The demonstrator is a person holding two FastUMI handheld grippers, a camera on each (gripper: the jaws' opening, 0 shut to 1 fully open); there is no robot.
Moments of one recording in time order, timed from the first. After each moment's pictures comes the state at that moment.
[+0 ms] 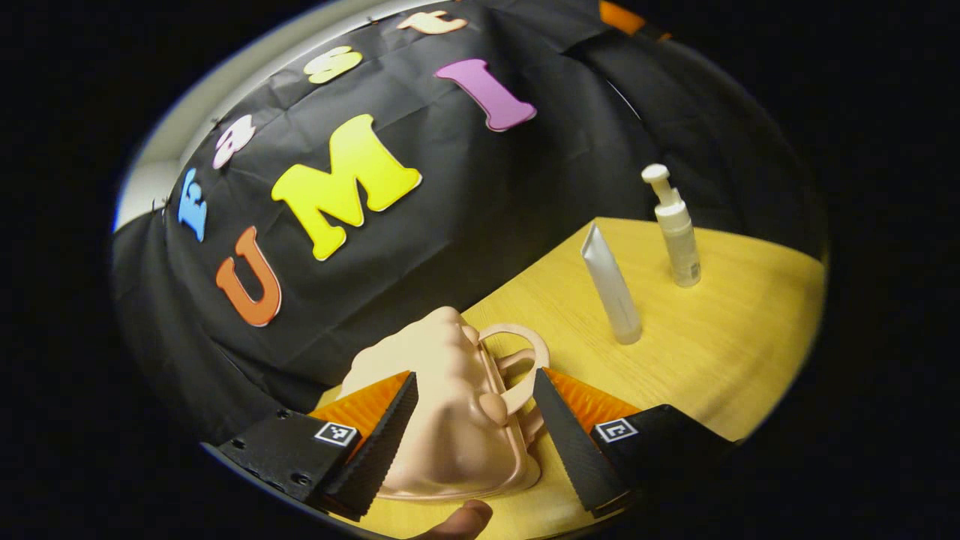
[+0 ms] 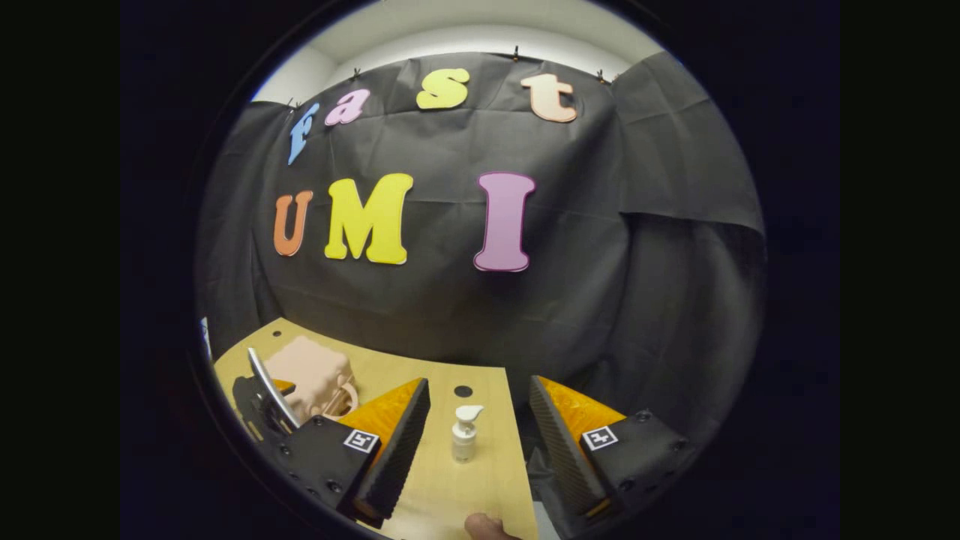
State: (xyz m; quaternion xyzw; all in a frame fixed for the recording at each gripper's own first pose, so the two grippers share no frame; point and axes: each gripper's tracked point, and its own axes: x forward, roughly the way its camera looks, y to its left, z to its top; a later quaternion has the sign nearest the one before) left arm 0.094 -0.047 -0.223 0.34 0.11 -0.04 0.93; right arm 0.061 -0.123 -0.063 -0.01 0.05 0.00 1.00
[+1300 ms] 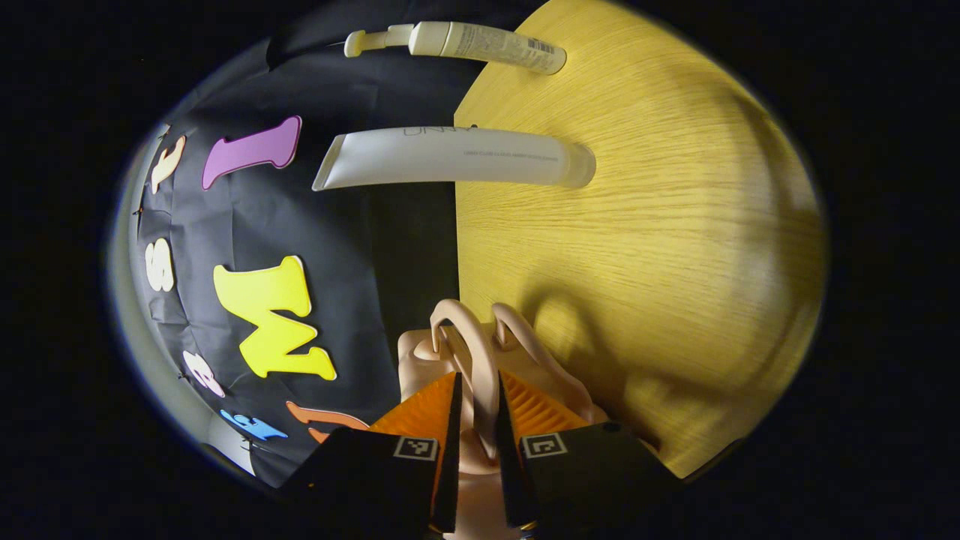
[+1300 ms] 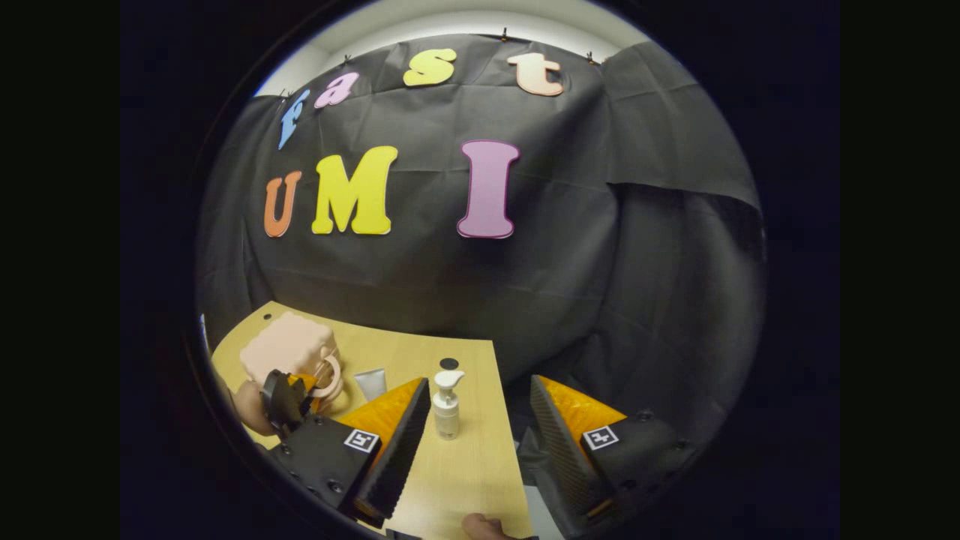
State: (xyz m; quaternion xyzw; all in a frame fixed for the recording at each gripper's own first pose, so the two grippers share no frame) left arm 0.148 -0.039 -0.274 0.72 0.14 -0.05 0.68; right arm 0.053 -0.136 -0.111 -0.01 0.09 -0.04 0.99
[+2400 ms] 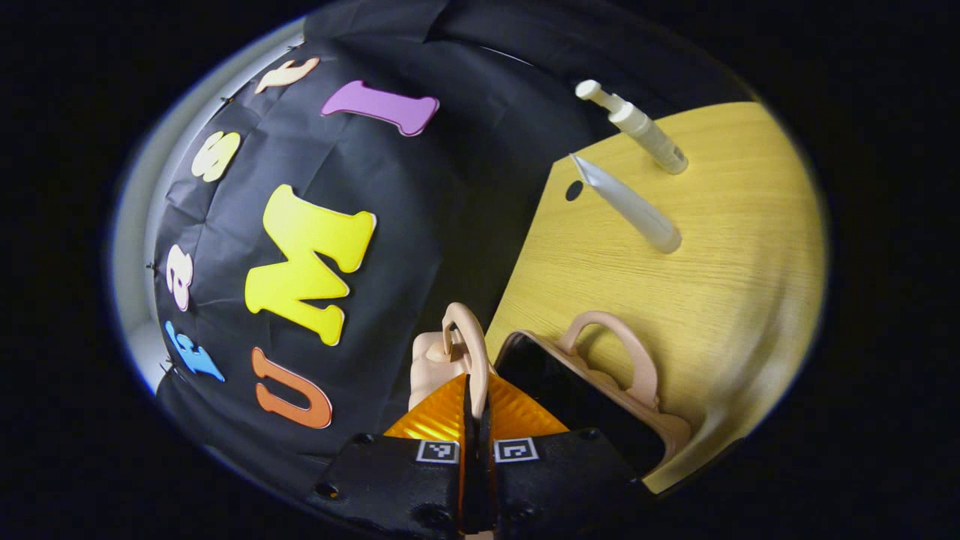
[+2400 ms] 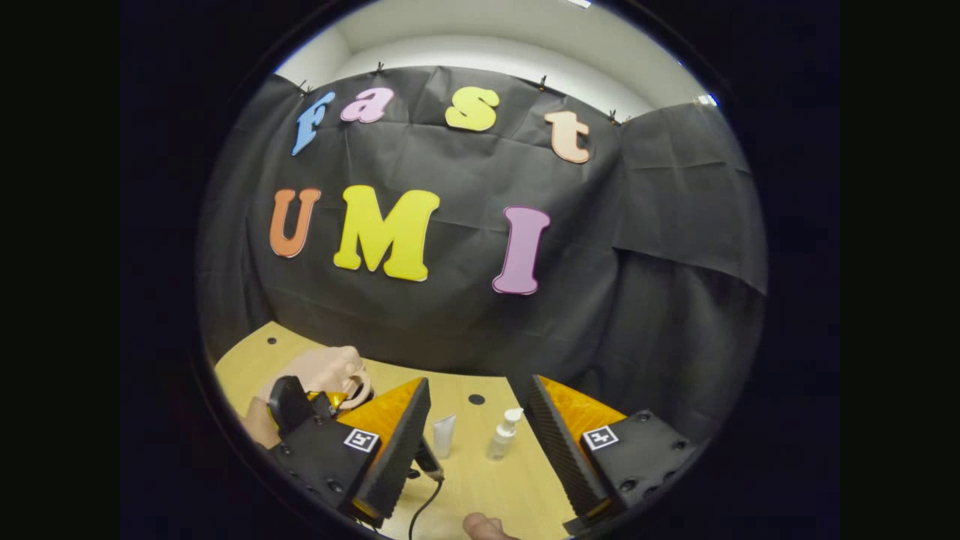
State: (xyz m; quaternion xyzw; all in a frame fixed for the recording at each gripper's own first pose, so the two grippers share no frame) left arm 0.128 0.012 -0.159 0.54 0.09 -0.08 0.84; right arm 0.004 0.037 -0.012 -0.04 0.02 -0.09 0.99
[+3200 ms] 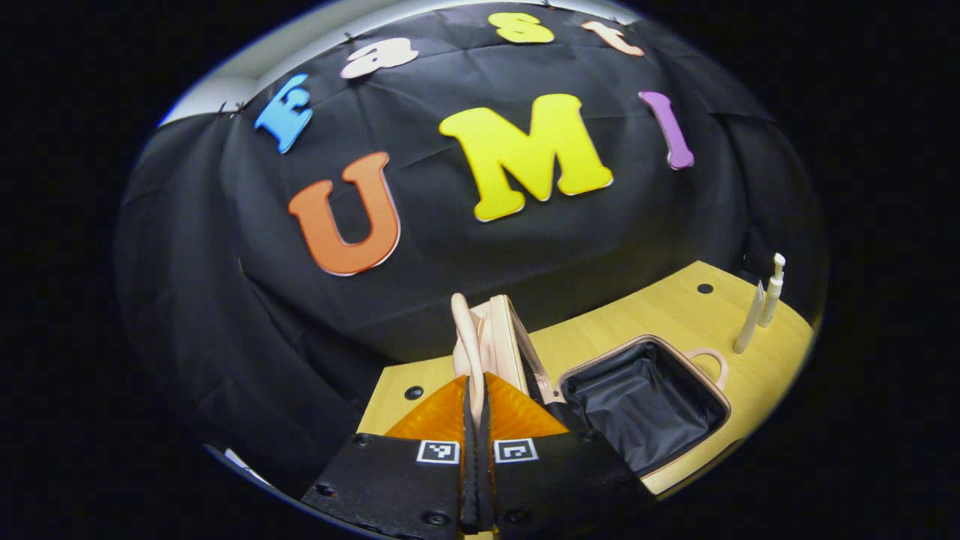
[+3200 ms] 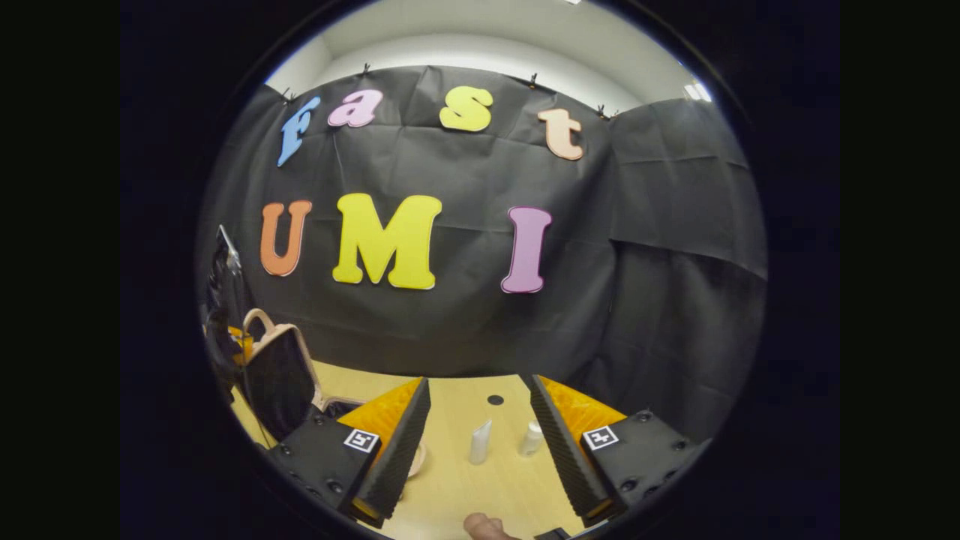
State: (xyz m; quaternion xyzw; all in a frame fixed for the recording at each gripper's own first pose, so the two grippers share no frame) left arm 0.176 0.297 -0.072 0.14 0.14 0.01 0.98; right arm 0.021 0.105 -0.012 -0.01 0.04 -0.12 0.99
